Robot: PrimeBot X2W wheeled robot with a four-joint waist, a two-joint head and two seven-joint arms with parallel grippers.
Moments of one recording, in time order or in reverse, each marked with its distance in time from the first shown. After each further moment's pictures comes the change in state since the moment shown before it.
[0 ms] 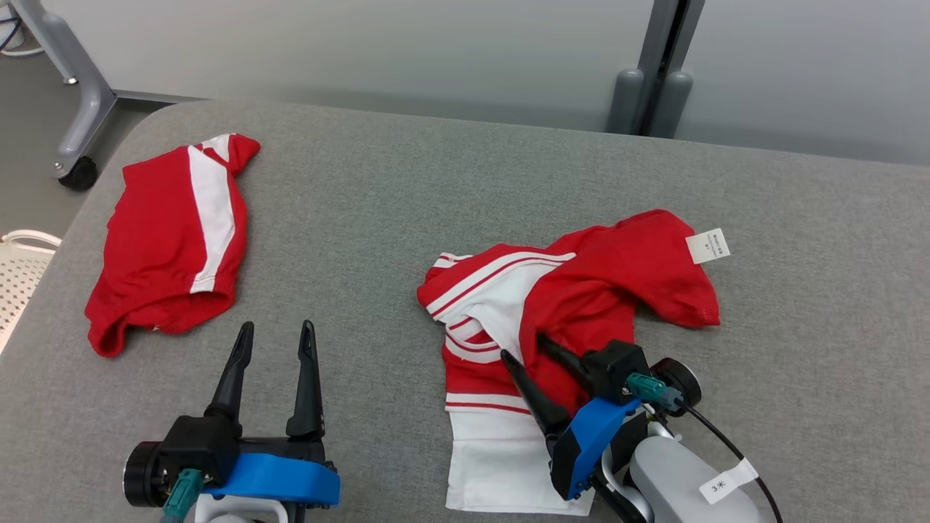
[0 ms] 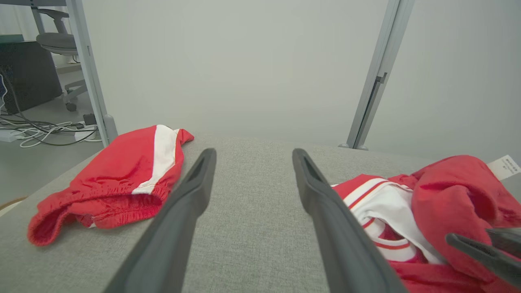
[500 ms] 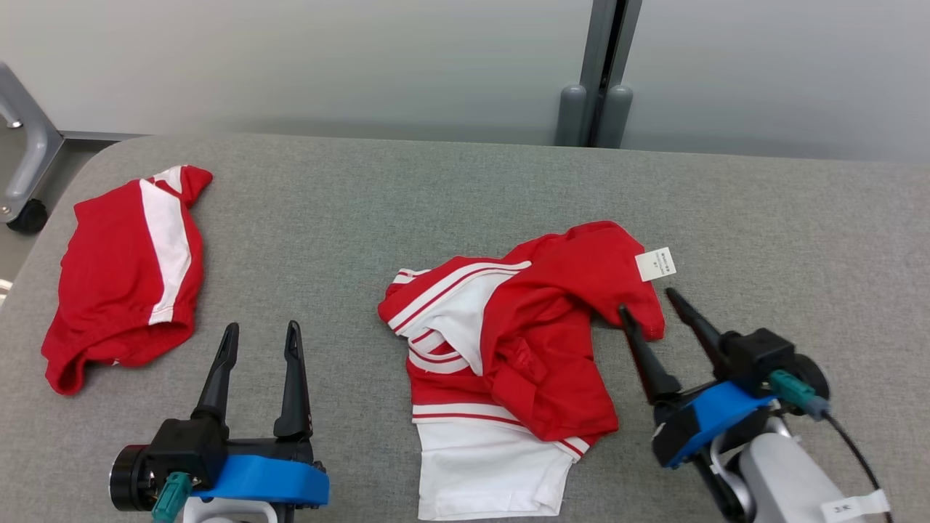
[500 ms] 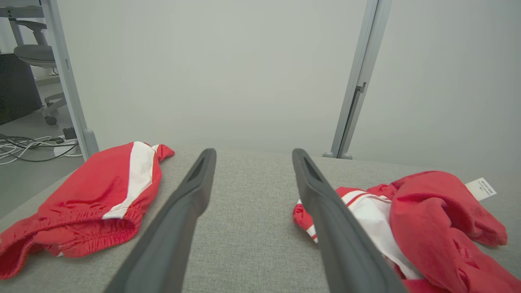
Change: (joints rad) left arm 0.008 0.000 0.031 -0.010 0.015 0.000 0.000; right arm 0.160 -0.093 -0.309 -0.267 -0.083 0.000 0.000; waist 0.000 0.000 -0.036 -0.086
